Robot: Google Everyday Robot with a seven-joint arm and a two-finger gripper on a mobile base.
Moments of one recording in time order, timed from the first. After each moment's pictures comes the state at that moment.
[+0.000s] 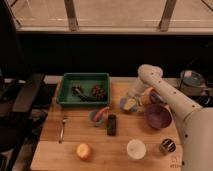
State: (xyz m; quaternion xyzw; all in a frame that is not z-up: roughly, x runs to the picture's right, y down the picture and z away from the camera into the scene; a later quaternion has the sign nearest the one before) arm 0.137 0.085 0.870 -0.37 -0.18 0.11 0.91
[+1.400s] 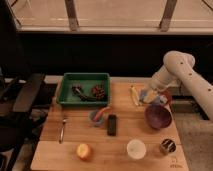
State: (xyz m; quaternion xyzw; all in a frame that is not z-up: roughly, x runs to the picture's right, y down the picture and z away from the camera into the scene) arm 0.254 0.061 0.798 -0.34 -0.11 0.19 0.91
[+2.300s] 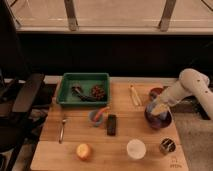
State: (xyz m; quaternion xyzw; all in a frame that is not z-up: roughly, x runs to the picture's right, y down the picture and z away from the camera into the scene) arm 0.285 0.114 0.798 -0.36 -0.16 0.26 0.88
